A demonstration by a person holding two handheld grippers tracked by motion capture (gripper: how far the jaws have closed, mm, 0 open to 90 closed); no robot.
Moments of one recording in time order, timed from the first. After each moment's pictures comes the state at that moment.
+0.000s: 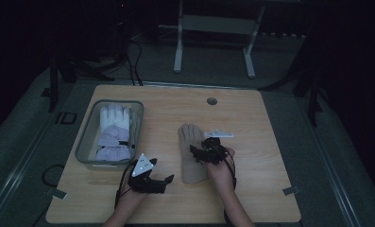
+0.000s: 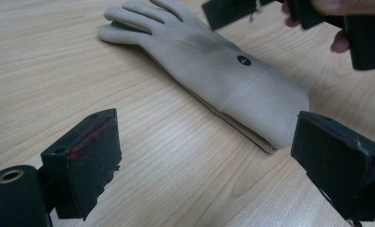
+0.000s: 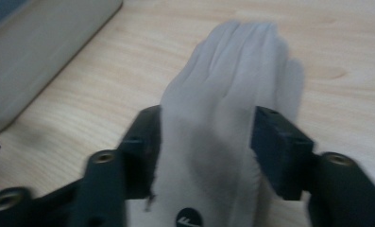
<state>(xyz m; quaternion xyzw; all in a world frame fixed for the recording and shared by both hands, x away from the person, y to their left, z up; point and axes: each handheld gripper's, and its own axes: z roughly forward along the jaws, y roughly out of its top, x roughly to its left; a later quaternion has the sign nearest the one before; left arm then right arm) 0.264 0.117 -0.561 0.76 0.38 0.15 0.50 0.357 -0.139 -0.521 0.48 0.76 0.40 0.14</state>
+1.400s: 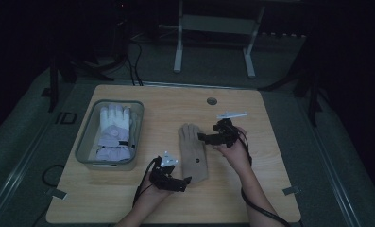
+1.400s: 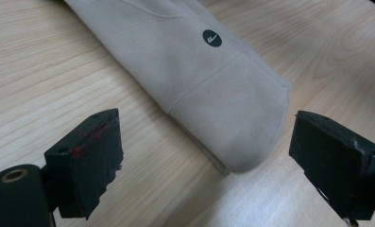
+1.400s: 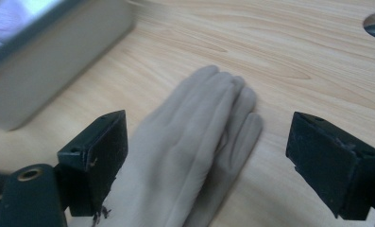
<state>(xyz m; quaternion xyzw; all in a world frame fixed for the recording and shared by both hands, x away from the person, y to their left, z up) 0.283 0.050 -0.553 0.80 0.42 0.08 0.42 0.416 -0.174 -0.493 0.42 0.80 0.41 0.10</state>
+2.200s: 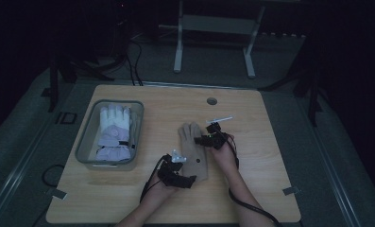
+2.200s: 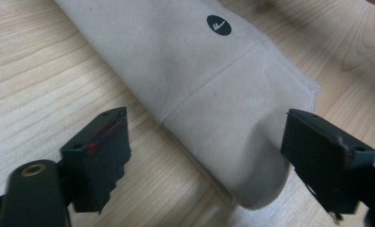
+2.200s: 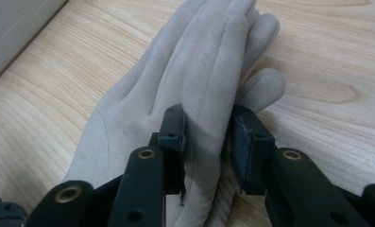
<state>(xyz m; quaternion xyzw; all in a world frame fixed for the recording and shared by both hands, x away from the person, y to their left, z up) 0.298 0.030 -0.564 0.82 0.42 0.07 0.38 0.435 -0.154 -0.545 0.45 0.82 0.36 0.05</state>
